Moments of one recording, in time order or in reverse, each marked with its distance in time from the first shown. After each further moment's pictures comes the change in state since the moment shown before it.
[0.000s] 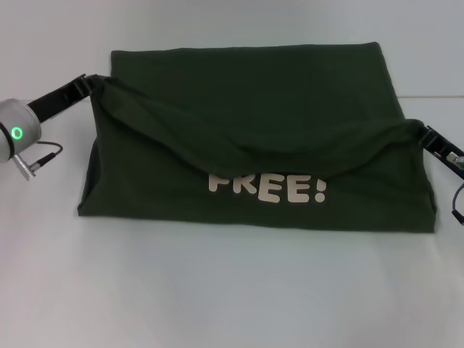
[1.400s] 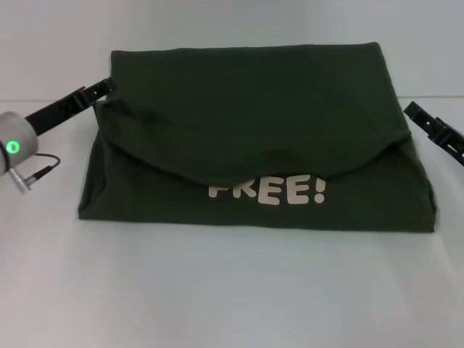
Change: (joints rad) left arm 0.058 -0.007 0.054 0.035 -0.026 0.070 -0.010; right arm -0.056 -0.011 0.002 -0.025 -0.002 -0.160 -0.037
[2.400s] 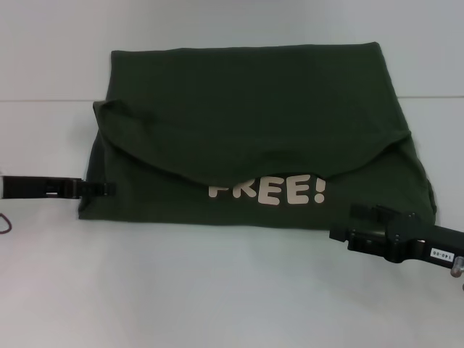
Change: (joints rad) left arm 0.043 0.064 0.090 0.224 0.590 0.386 -0.200; right arm -0.120 -0.042 -0.244 -0.183 -0.474 -0.513 0.092
